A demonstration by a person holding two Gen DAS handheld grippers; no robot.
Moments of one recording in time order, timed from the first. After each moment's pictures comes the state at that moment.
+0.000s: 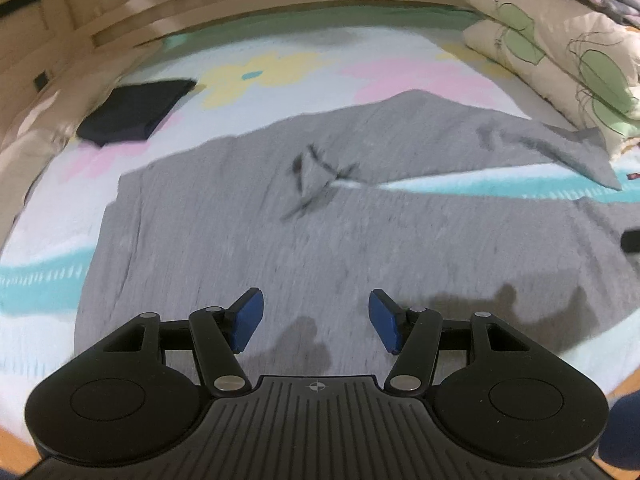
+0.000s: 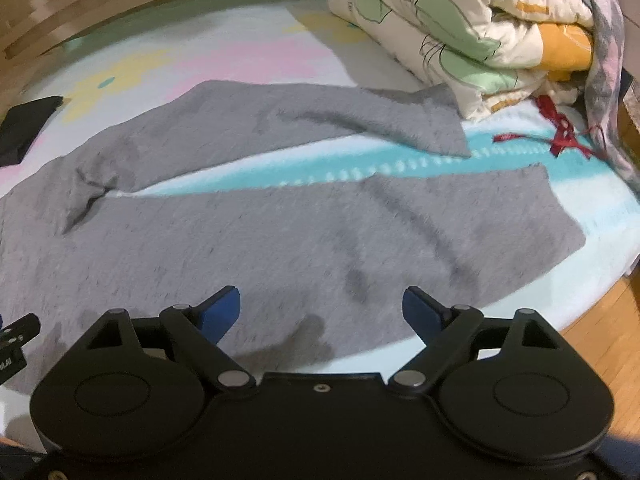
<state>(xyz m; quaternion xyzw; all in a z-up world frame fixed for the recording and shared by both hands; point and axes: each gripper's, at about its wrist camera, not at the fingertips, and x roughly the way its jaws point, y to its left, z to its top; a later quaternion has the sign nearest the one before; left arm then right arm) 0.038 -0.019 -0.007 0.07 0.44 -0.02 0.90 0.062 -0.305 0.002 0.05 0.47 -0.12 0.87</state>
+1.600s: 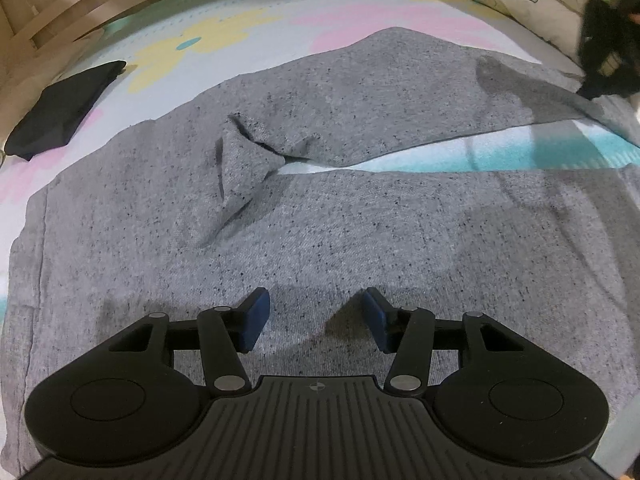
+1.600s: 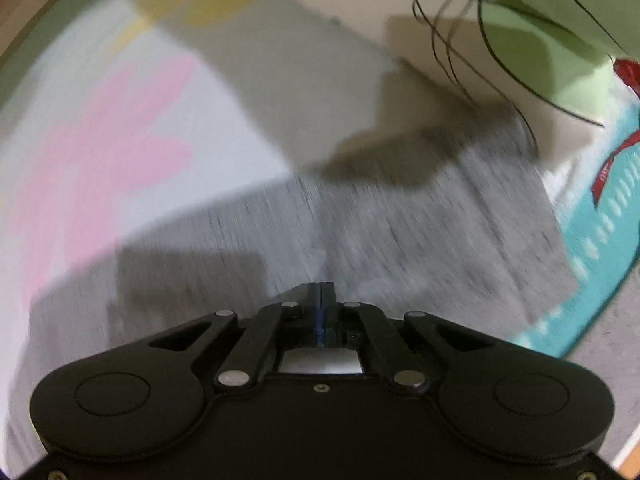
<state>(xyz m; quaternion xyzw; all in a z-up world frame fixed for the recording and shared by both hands) 0.123 -0.040 -0.094 0.11 0.48 -0.06 0.87 0.335 -0.437 -0.083 0.23 0.58 -0.19 0.76</state>
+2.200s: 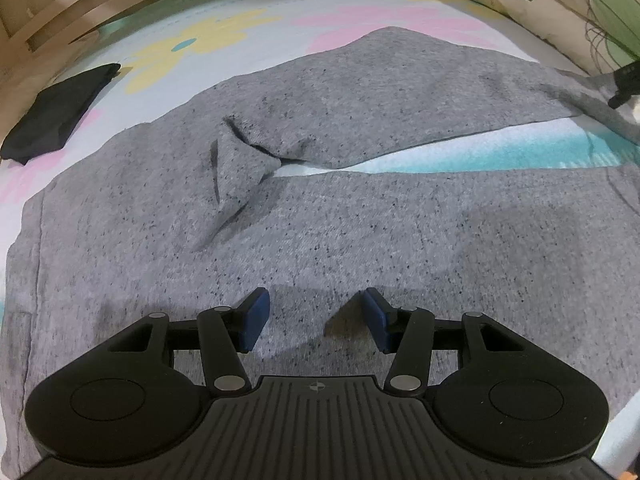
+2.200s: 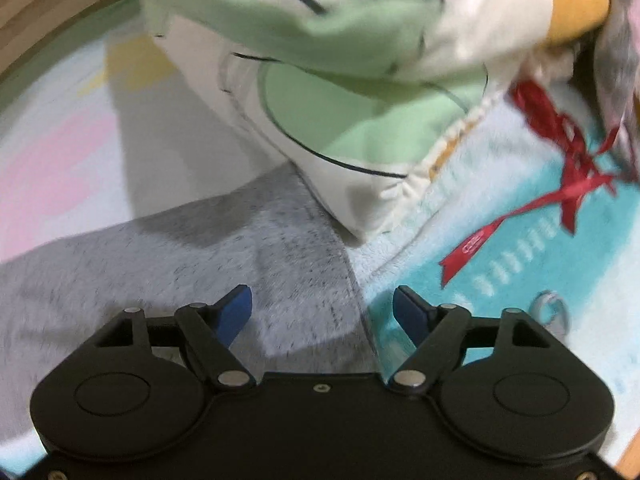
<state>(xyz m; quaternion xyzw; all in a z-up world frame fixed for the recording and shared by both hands) 0.126 -0.042 -0.096 0.11 0.48 -0.07 0.87 0.268 -0.547 -0.096 0.17 0.49 -0.22 0.83</state>
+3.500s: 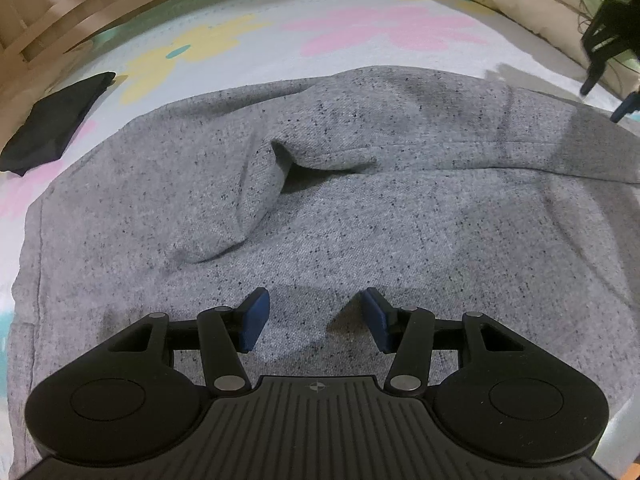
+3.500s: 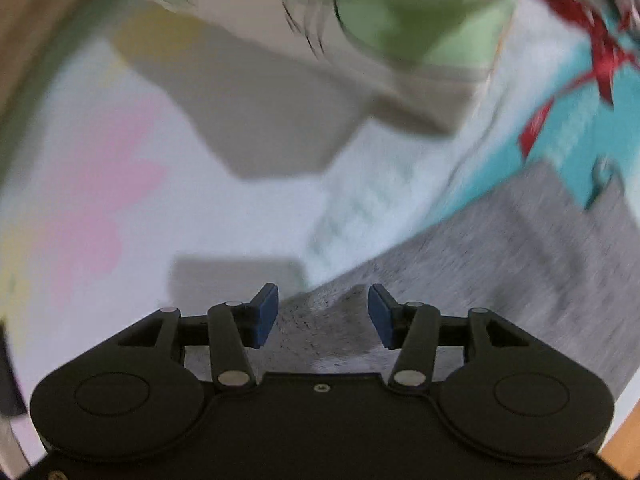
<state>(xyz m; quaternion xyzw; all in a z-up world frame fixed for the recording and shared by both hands) 0.127 -0.039 -0.094 0.12 0.48 -0.08 0.87 0.279 -0.479 -0.065 0.32 0.57 -0.21 0.73</state>
